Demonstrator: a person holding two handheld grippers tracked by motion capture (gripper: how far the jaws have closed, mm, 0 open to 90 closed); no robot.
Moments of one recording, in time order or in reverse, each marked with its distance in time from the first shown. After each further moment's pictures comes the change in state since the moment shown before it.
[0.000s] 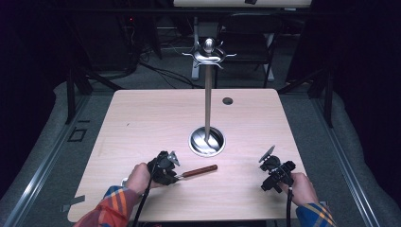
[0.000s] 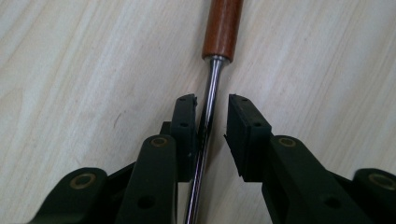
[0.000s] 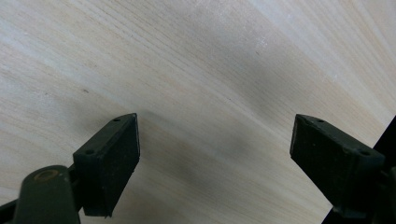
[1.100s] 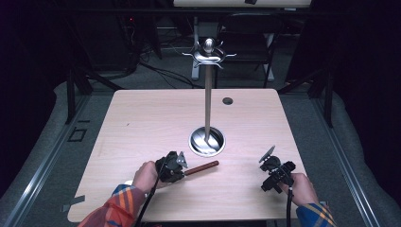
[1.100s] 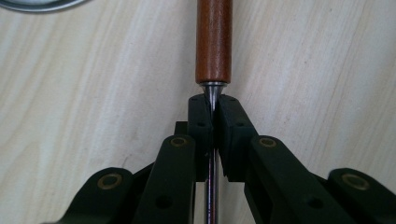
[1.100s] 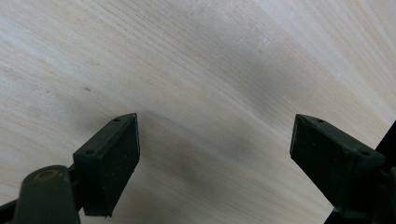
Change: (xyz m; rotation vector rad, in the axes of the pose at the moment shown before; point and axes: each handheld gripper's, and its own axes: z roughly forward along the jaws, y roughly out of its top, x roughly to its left) left arm -0.008 0.015 0.003 -0.017 0.063 0.124; right arm 0.000 -0.001 0.001 0.000 0.007 0.004
